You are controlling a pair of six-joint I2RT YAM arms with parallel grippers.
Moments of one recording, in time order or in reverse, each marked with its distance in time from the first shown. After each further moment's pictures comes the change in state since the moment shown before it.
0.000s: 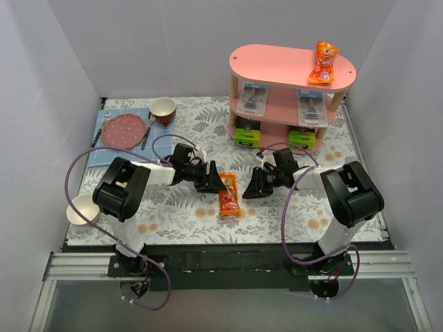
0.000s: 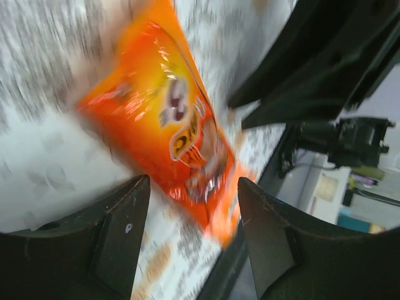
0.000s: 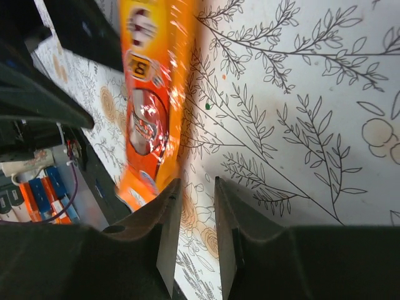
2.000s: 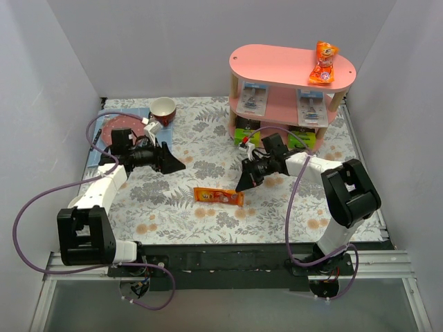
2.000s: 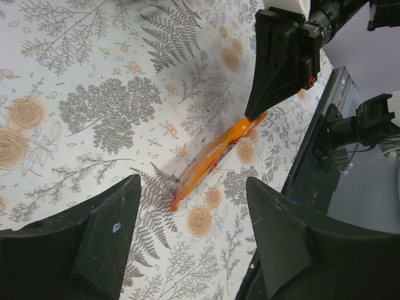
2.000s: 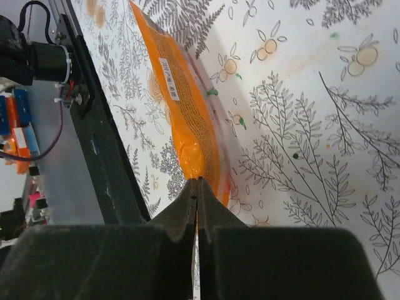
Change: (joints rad) left arm 0.461 -0.434 0.113 -0.414 0.199 0.606; right arm 0.077 0.008 0.278 -0.294 -0.119 -0.387
